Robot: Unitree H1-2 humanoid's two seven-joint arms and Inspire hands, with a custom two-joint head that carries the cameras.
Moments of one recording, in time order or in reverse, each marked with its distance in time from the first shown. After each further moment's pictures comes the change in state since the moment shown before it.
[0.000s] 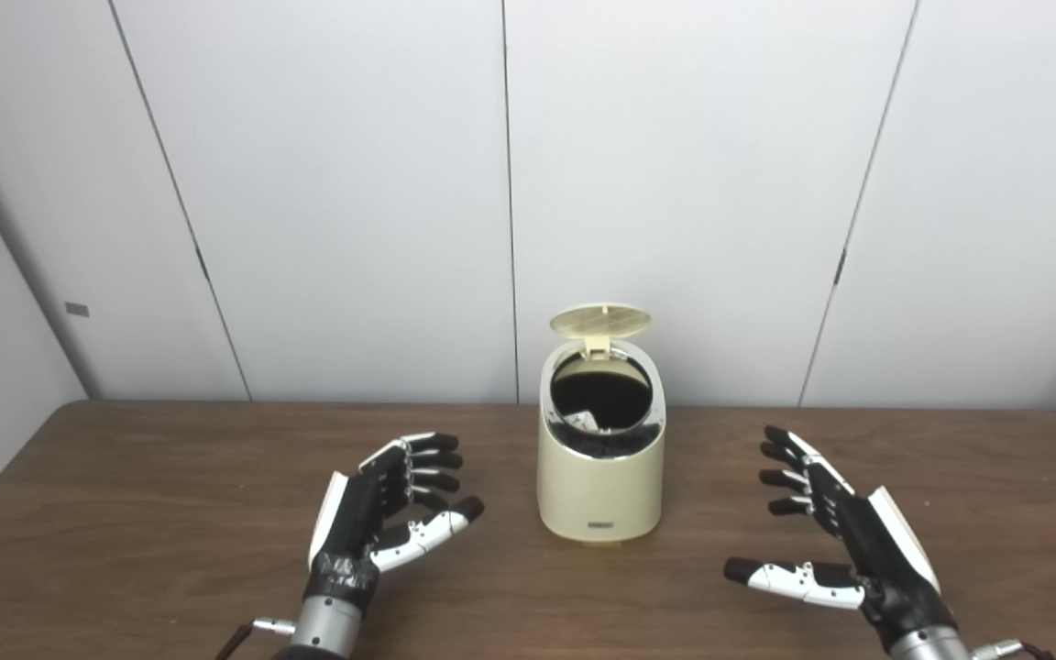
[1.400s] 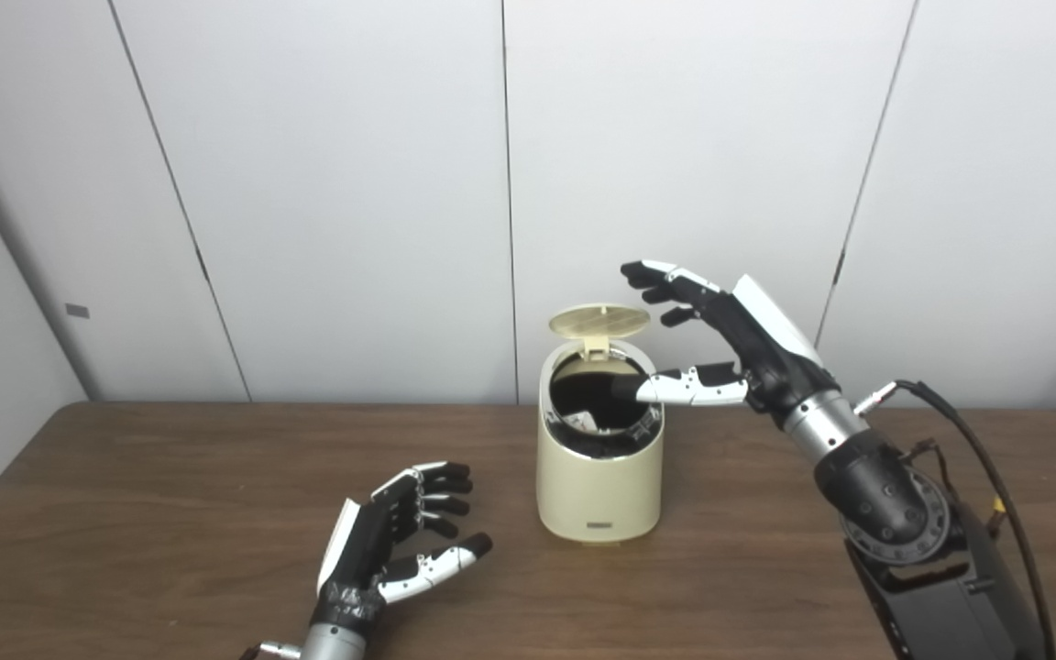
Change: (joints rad) left arm 0.009 0.001 -0.006 0.088 0.012 -0.118 -0.042; right arm -0.482 -0.049 0.169 0.111 -0.189 0.102 0.126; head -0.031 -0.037
